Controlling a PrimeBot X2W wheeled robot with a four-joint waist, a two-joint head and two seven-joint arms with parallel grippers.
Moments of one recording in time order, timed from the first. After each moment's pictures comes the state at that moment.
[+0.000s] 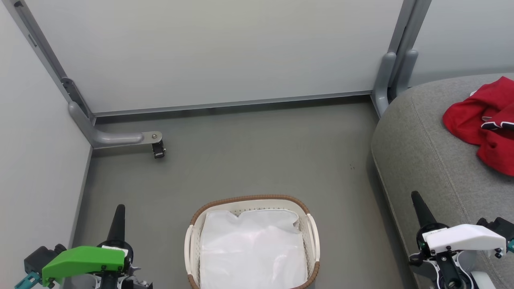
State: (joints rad) left arm -0.06 0.07 0.02 0.27 -1.31 -0.09 0.02; right arm -0.09 -0.04 -0.07 0.28 1.24 0.13 0.02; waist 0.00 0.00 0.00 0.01
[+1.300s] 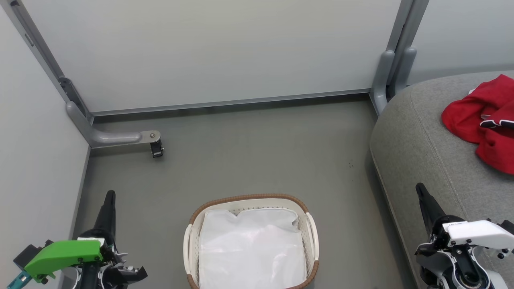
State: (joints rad) left arm -0.09 0.05 0.10 0.25 -1.56 -0.12 0.10; right arm -0.10 -0.05 -0.11 0.25 1.55 0.13 0.10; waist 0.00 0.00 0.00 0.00
